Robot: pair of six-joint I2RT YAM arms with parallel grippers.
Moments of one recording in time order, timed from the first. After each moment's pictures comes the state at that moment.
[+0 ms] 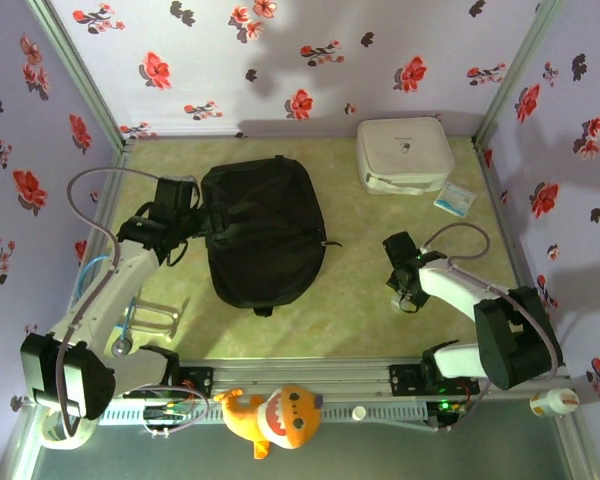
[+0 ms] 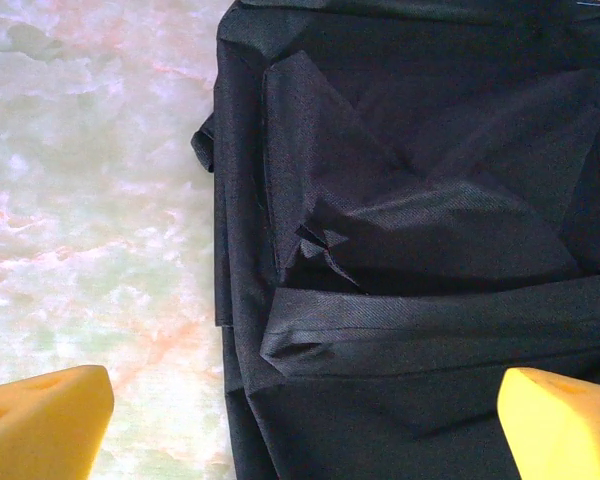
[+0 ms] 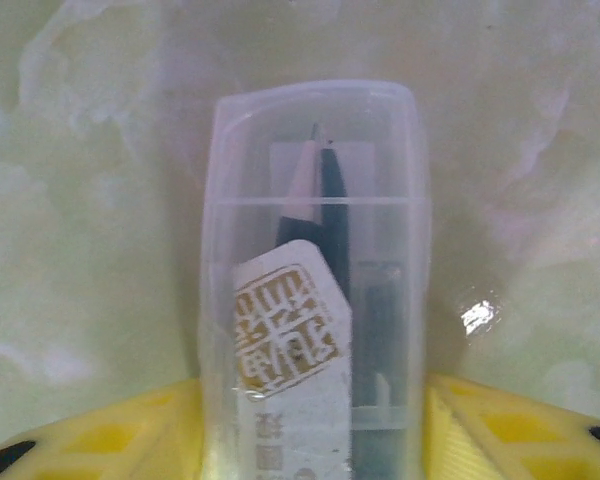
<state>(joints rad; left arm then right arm) -0.32 1.19 1.04 -0.68 -0.12 -0.40 0.36 1.33 0.58 -0.62 0.28 1.01</state>
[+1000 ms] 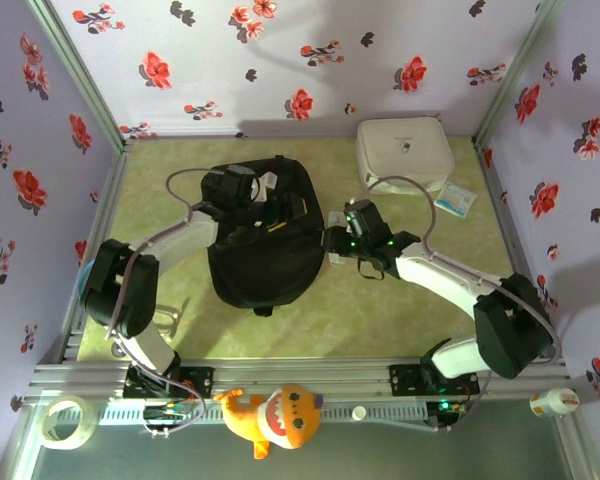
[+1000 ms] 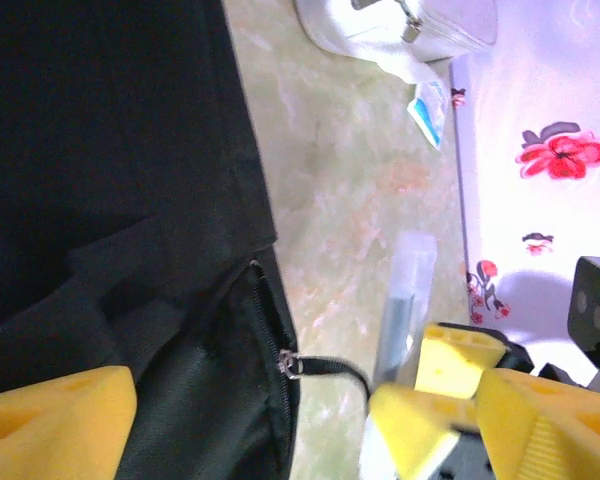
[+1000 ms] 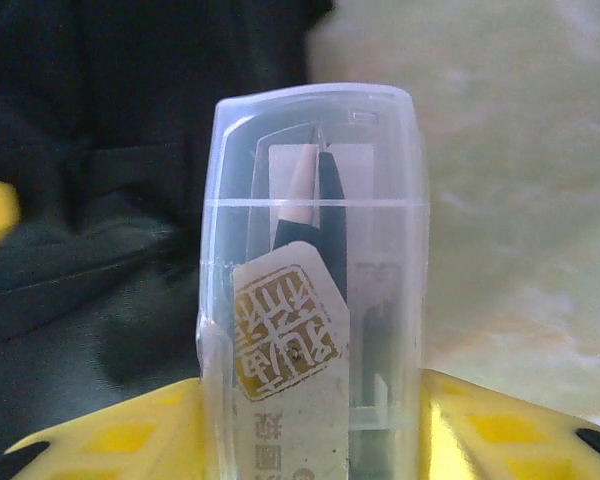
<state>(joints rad) -0.52 1.69 1.13 -0.11 0.57 -0.78 0.63 1.41 0.86 -0.25 -0.03 0.62</state>
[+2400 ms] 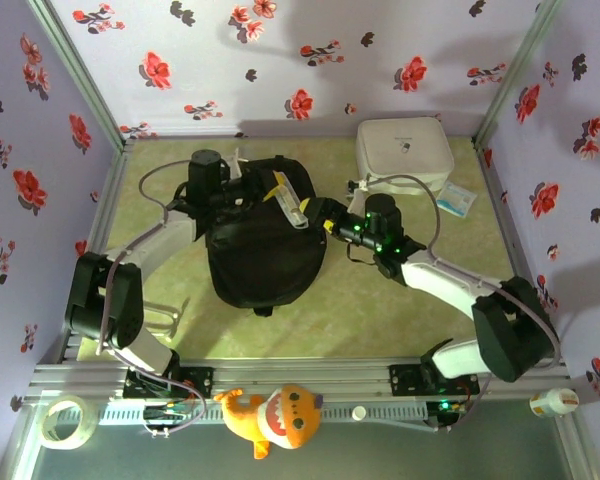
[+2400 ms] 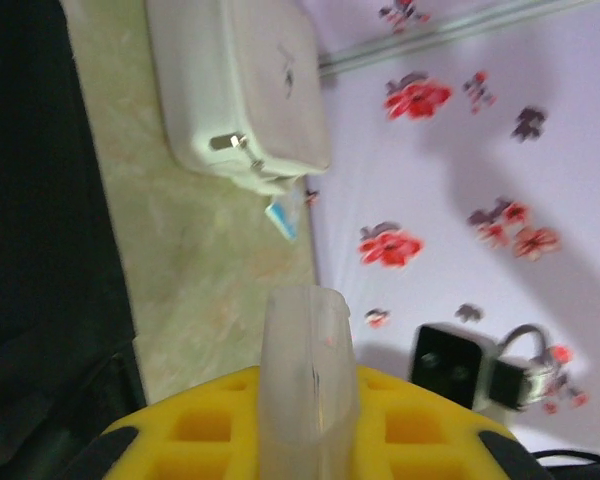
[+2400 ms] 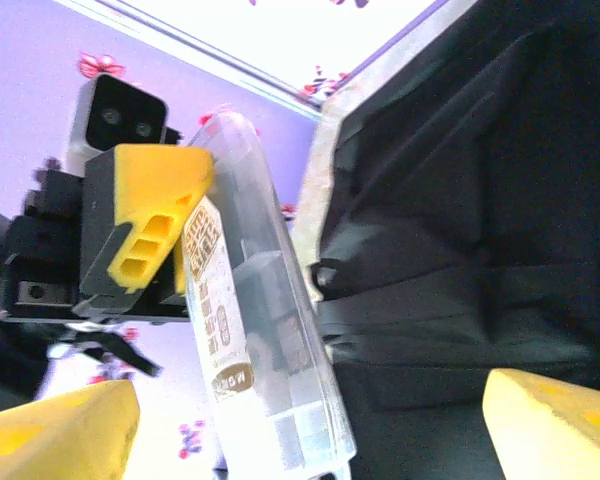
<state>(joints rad) -0.38 1.58 1.08 0.20 0.69 -1.08 0.57 1.39 0.74 0.44 -0.43 1.02</state>
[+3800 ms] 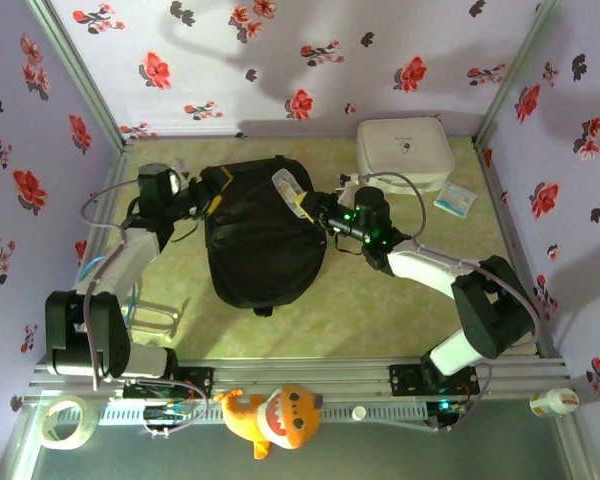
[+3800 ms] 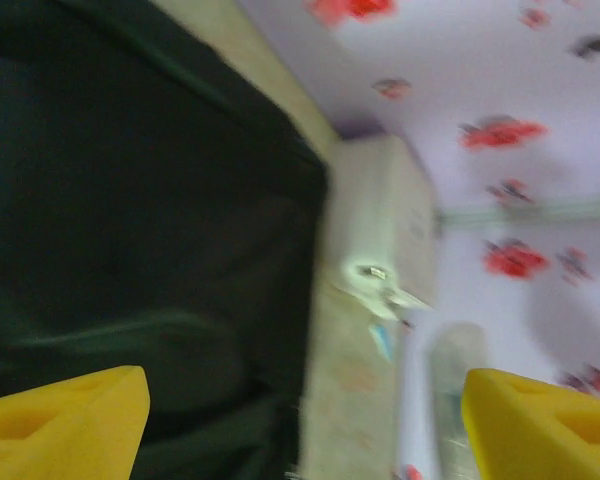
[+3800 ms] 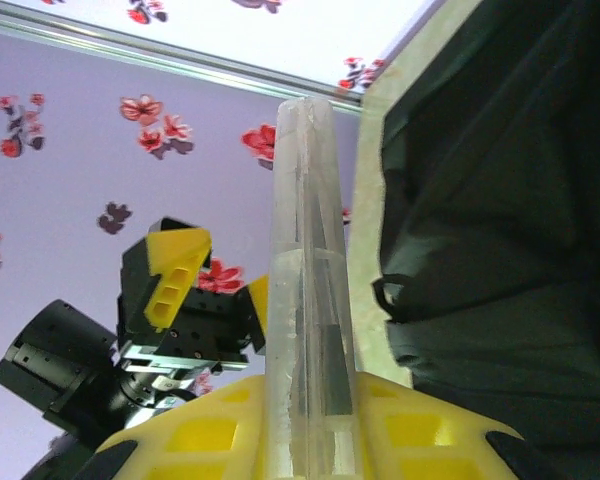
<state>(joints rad) -0.10 1.36 0.91 -0.07 0.52 -0.95 0.59 1.51 0.82 0.52 -0.43 1.20</state>
